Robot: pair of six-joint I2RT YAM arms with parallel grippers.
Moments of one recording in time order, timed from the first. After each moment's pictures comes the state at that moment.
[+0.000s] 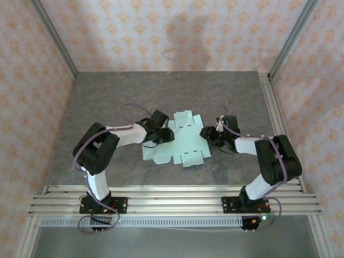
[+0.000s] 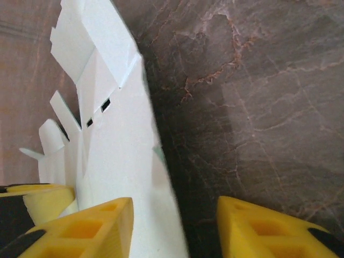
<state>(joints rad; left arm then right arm) -0.56 1.83 1.01 -0.19 0.19 -0.75 0.23 1.60 0.57 0.23 -0.50 0.72</state>
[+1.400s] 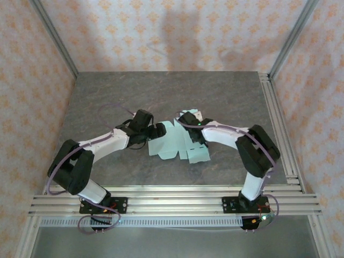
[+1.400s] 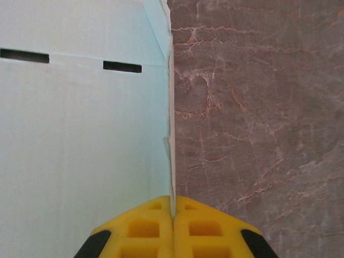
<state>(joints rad) -0.47 1.51 0.85 -0.26 0.02 -0.80 0.72 1.80 1.11 -0.59 0.59 0.34</state>
